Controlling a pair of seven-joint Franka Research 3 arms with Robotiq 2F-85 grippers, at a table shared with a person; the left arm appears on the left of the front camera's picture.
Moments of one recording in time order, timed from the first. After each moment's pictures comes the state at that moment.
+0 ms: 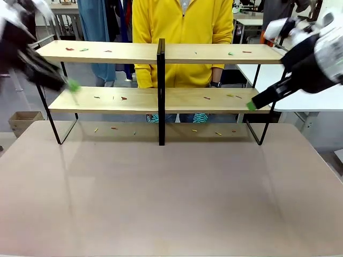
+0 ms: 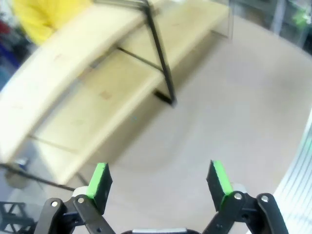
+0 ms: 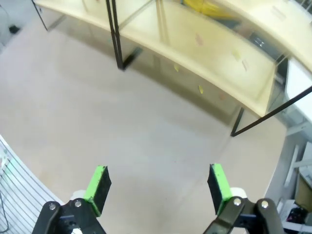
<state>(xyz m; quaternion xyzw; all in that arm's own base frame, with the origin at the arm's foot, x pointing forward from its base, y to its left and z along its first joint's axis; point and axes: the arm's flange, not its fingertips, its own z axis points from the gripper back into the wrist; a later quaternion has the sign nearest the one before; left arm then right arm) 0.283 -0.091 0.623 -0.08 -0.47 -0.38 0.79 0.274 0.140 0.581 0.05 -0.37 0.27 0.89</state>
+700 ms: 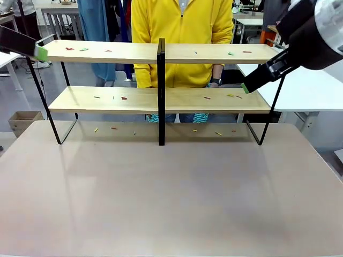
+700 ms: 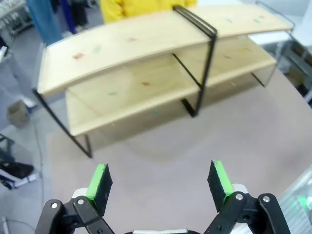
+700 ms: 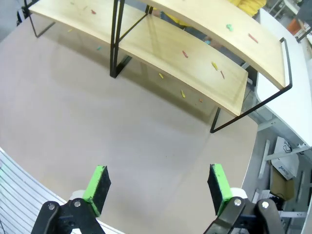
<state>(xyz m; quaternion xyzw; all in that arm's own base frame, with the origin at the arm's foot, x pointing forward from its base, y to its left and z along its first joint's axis) 0.234 -0.100 0.645 -0.09 -0.46 -0.20 0.86 0.221 0.201 0.634 -0.04 -0.39 0.25 0.89</state>
